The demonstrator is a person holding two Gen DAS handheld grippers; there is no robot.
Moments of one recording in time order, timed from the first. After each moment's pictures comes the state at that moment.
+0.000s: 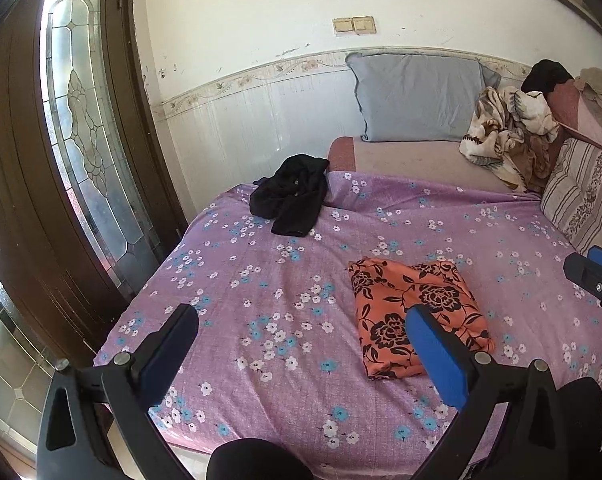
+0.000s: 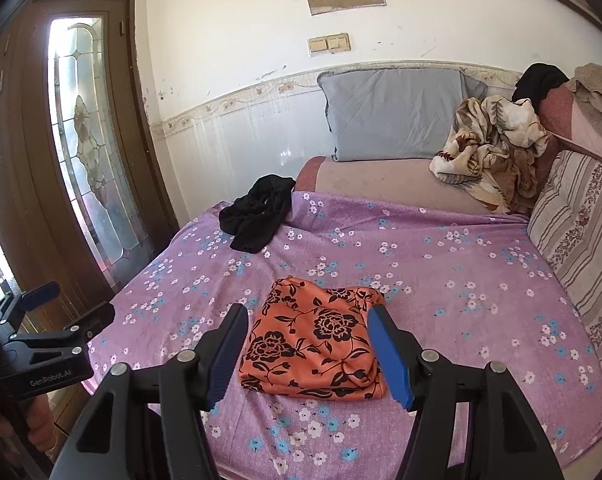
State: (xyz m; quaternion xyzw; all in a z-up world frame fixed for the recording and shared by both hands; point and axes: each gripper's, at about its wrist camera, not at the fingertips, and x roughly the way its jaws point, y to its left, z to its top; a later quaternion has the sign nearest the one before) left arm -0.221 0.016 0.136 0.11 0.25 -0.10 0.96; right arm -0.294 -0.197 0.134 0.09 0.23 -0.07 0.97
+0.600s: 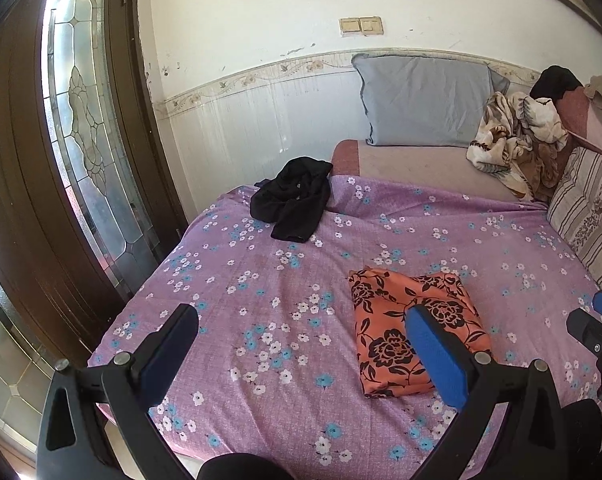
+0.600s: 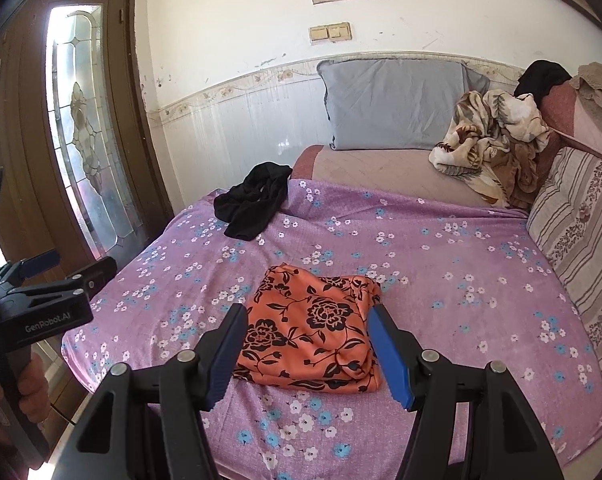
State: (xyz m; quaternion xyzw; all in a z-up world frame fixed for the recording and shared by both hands) left arm -0.201 0.002 0.136 0.10 0.25 -0.09 0.96; right arm -0.292 -0.203 0.113 0.08 0.25 -0.08 0.96
